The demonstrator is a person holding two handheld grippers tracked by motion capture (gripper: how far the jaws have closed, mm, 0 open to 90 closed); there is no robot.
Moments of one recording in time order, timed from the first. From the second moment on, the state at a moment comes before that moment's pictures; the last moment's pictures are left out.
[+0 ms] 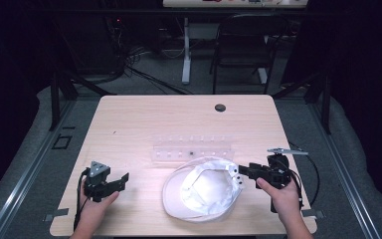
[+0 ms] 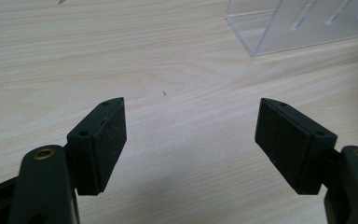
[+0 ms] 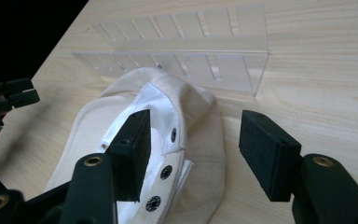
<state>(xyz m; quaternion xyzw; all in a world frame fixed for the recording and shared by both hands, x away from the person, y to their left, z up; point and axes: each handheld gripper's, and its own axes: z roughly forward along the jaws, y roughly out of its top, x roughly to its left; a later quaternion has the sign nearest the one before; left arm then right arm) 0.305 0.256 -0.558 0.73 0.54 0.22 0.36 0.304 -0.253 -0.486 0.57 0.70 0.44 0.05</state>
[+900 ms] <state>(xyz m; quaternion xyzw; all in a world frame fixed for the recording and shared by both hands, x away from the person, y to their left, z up) 0.306 0.254 -0.560 0.73 0.53 0.22 0.36 0.334 -0.231 -0.478 0.57 0.76 0.31 -0.05</state>
